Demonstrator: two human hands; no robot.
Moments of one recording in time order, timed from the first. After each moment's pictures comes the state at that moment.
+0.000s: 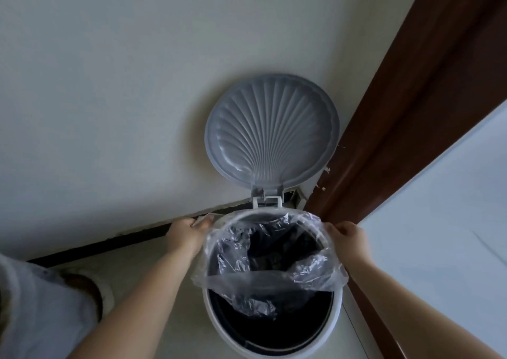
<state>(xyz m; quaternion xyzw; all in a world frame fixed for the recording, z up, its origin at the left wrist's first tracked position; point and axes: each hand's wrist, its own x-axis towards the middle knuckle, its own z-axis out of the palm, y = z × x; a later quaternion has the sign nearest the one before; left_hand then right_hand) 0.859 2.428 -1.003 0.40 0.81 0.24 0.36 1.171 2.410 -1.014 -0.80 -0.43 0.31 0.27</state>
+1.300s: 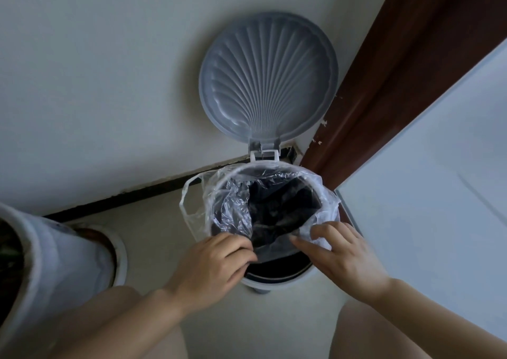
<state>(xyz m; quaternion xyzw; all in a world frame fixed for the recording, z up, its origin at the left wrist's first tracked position) 0.878 2.290 -0.959 0.89 0.38 0.17 0.17 1.162 2.285 -0.971 -0.41 -0.89 -0.02 0.19</state>
